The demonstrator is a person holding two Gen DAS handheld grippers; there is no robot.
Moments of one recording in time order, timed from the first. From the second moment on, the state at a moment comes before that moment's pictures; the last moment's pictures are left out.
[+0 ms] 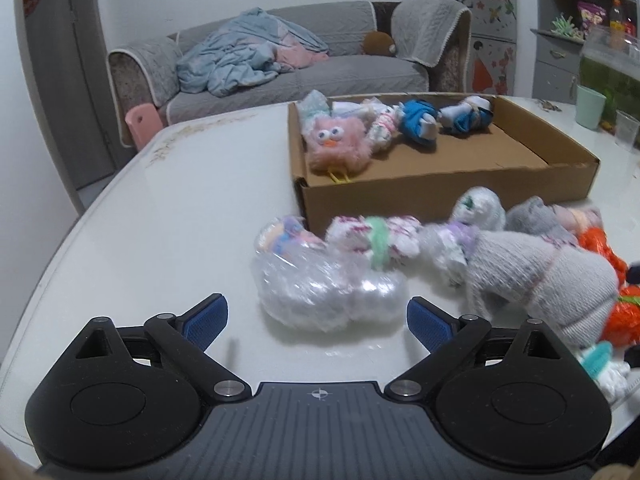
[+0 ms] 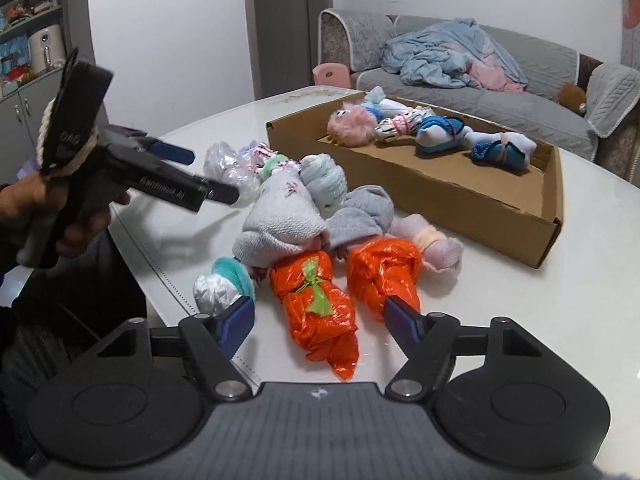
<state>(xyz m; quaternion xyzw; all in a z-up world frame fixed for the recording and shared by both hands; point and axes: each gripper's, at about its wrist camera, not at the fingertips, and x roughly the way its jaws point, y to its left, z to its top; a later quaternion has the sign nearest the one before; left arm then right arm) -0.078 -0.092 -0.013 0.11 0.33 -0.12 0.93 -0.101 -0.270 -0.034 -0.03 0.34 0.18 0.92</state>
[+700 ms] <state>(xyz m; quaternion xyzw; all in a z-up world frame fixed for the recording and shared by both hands) -0.064 -0.090 -0.018 0.08 0.34 -0.14 0.93 -0.108 -0.278 -0.042 -0.01 0.33 0.20 0.92</state>
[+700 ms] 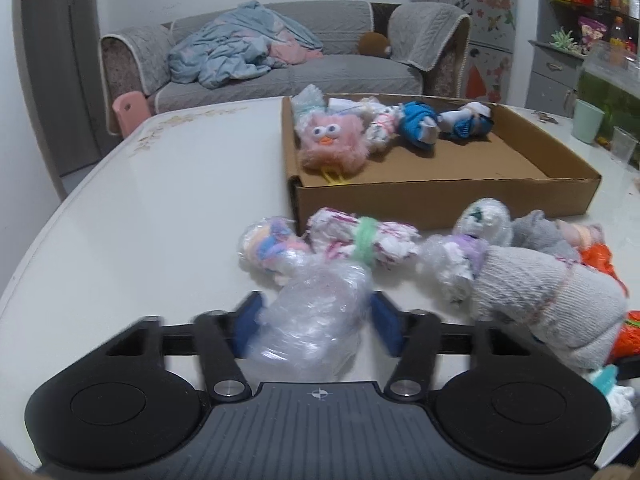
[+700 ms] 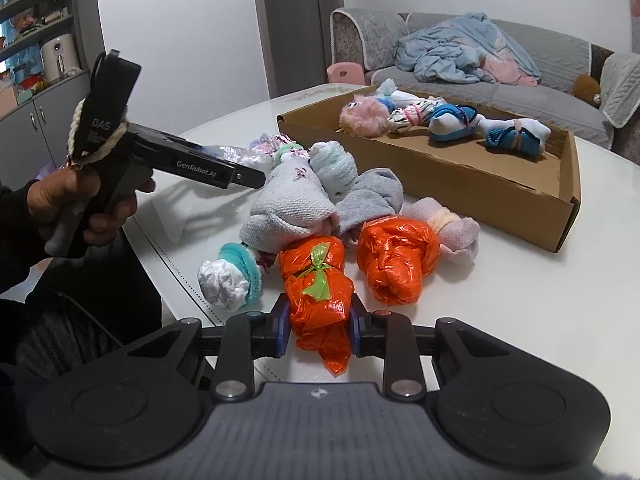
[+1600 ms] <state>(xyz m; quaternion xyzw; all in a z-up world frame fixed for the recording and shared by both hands) -0.061 -0.064 0.073 0.14 0.27 -0.16 0.94 -0.094 -0.337 0.038 -0.05 0.26 0.16 0.95</state>
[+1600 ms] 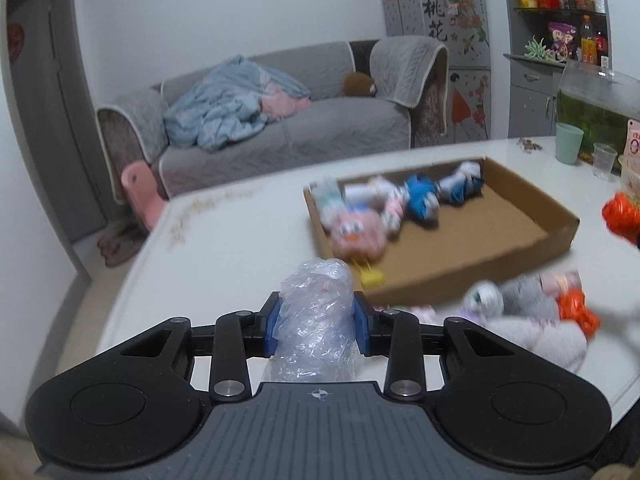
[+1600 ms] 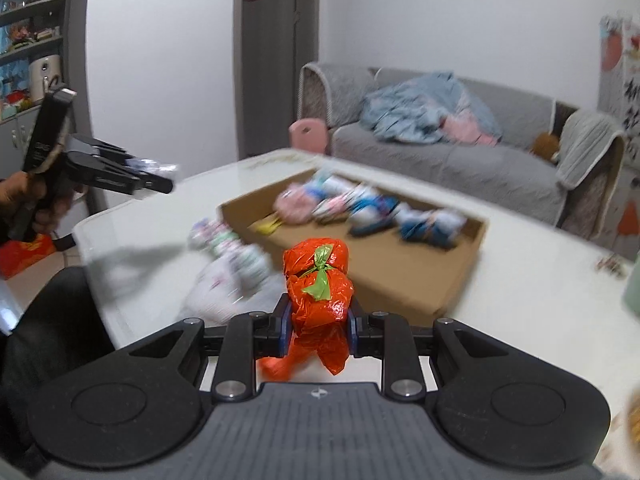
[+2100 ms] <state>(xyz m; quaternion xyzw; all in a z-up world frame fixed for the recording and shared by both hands) 0.012 -0.122 0.127 0.16 0.25 -0.25 0.92 -0.004 -0.362 0.075 -0.12 0.23 0.17 0.95</state>
